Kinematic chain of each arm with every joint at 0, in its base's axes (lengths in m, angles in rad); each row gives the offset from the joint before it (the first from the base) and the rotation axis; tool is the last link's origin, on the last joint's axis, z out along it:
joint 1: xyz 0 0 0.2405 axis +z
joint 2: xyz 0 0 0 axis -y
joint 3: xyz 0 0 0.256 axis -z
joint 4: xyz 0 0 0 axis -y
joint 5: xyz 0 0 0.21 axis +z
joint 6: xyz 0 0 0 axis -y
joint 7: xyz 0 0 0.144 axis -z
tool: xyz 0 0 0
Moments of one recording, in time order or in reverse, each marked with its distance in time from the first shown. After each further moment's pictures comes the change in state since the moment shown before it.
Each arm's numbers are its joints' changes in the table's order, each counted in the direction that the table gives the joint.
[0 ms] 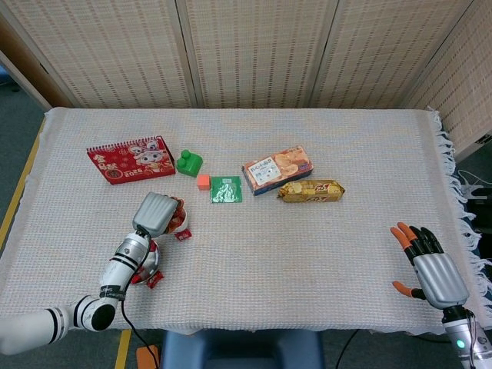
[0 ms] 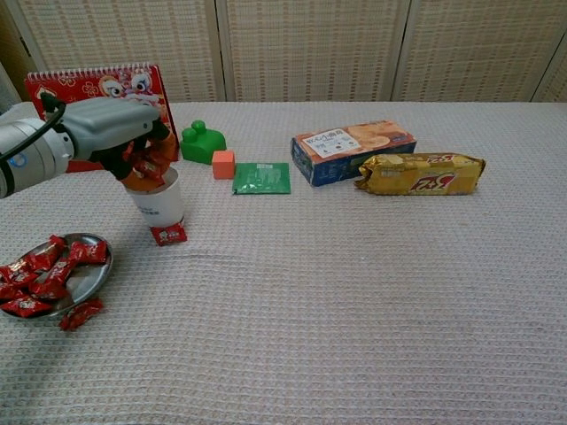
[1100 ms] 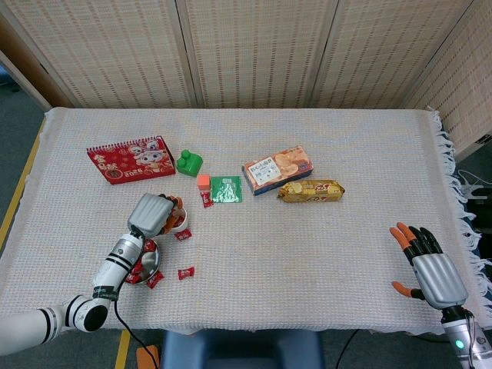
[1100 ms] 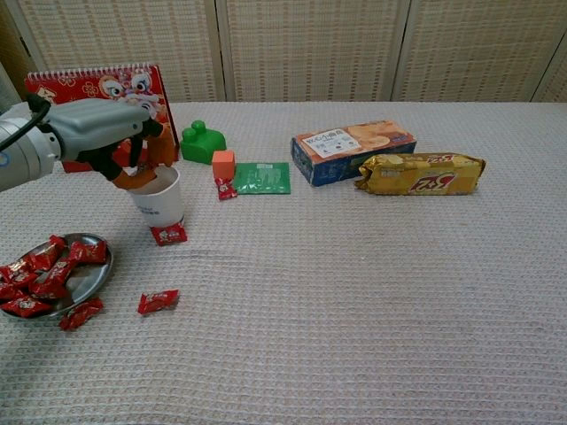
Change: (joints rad) left arm 0.000 -0.042 -0.041 0.004 0.035 0.005 0.083; right arm -0.001 0.003 0.000 0.003 -0.002 -0.001 0.010
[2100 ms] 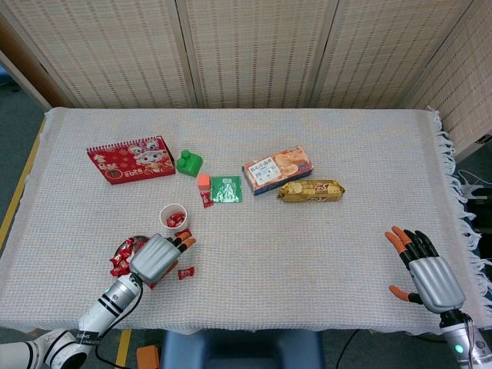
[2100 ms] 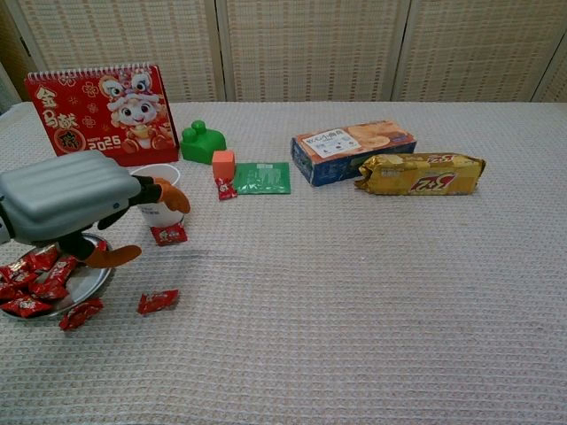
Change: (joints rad) left arm 0.140 0.004 -0.221 0.053 0.396 -0.183 -0.050; right arm -0.005 -0.009 0.018 0.006 -0.040 -0.012 -0.014
